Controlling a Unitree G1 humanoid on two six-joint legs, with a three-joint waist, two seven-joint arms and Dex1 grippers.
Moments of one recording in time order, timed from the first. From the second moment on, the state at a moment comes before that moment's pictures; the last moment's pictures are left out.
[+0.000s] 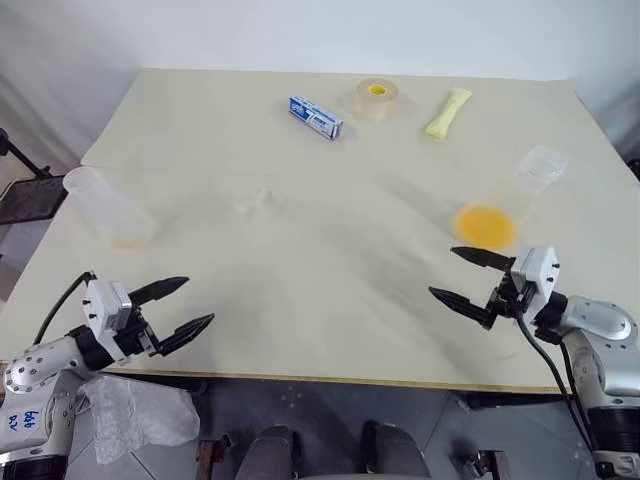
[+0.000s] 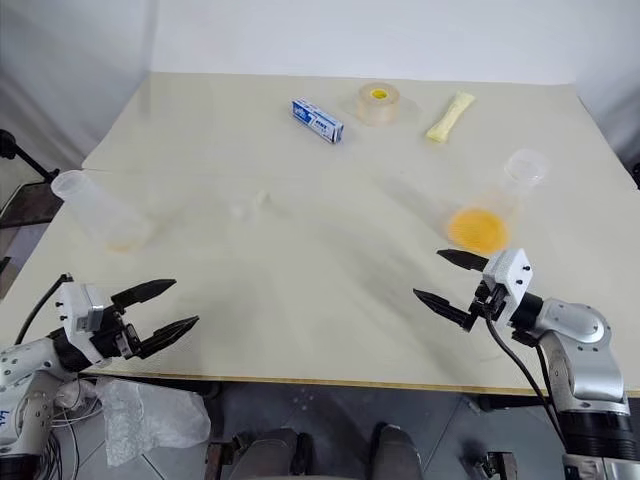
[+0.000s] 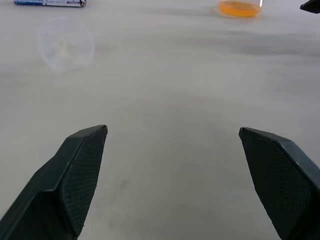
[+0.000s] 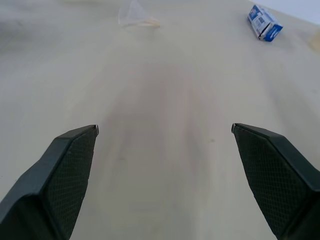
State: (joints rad) left arm 0.07 0.65 0.39 -0.05 -0.53 0.09 -1.04; right arm -0.18 -0.66 -0.21 0.05 0.44 0.00 1.08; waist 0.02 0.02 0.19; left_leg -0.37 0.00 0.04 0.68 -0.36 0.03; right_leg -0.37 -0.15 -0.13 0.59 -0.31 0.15
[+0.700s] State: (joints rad) left arm 0.21 0.49 0.66 -0.29 -0.58 0.24 -0.52; right arm -0.34 -0.57 -0.12 0.16 0.42 0.00 1.10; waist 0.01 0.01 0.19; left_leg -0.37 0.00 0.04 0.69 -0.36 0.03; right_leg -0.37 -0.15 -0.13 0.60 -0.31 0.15
